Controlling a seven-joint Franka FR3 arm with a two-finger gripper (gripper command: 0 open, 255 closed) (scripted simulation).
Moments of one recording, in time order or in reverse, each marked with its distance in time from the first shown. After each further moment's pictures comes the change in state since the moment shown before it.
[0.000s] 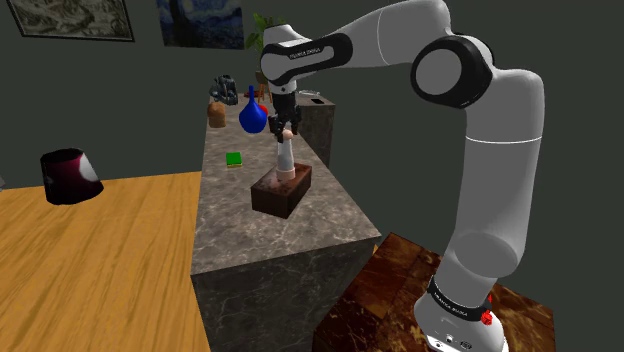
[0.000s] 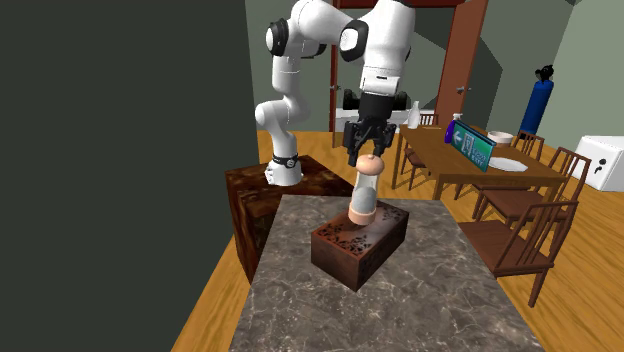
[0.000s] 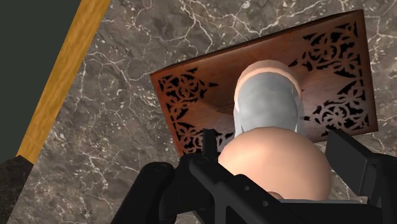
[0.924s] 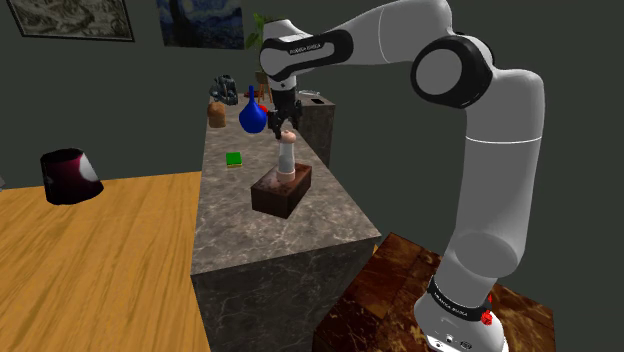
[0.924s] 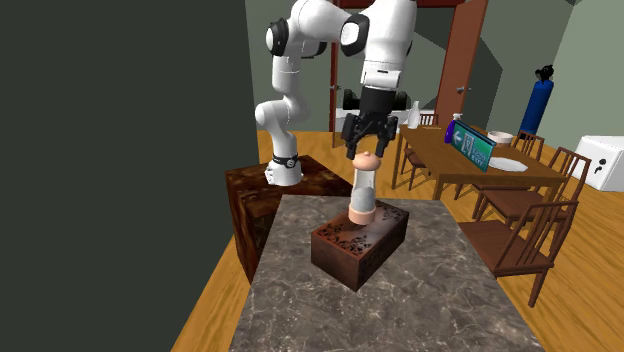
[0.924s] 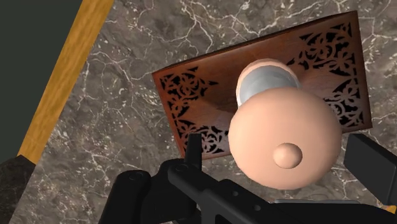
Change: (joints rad) arm 0.002 -0.001 0.001 0.029 0.001 -0.032 -0.002
